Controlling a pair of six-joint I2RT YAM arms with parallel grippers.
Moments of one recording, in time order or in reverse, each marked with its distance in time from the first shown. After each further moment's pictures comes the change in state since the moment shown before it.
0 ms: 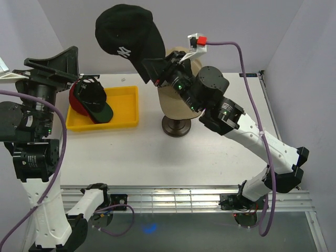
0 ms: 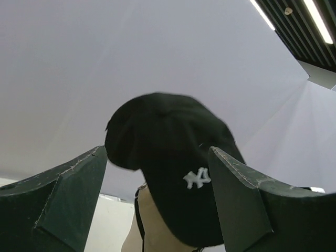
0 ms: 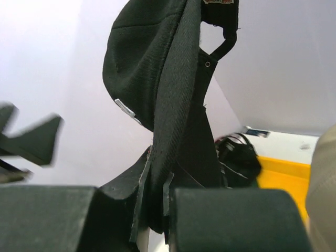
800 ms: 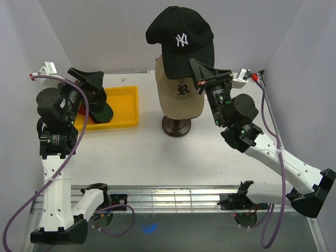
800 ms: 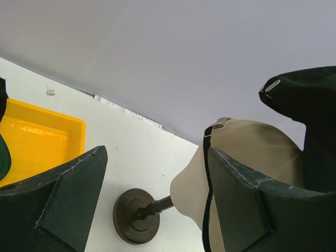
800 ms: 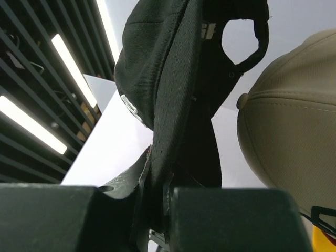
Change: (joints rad) left arm 0.000 -0.026 -0.412 -0.029 0.030 0.013; right arm -0.194 -0.365 -0.638 0.465 0.189 0.752
